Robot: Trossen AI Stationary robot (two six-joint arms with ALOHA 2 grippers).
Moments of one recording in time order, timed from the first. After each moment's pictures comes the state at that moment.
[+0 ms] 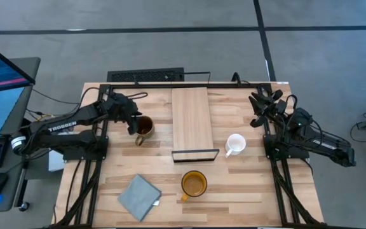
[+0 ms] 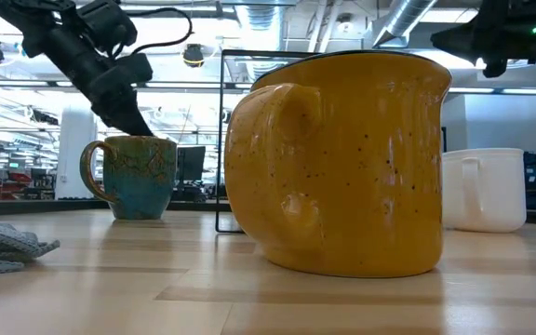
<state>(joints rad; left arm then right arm) 0.54 0.87 0.54 -0.41 0.09 0.10 -0.36 0.10 0.19 0.24 0.24 -0.13</state>
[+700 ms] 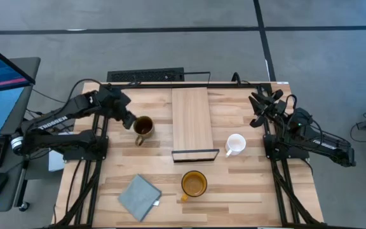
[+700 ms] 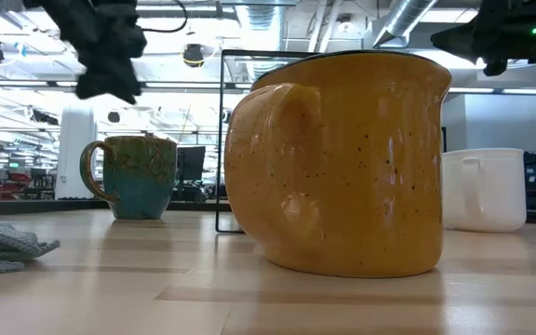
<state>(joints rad) 0.53 0.86 0.85 -0.87 0.23 -0.41 -0.36 0.10 0.19 0.24 0.24 -0.17</state>
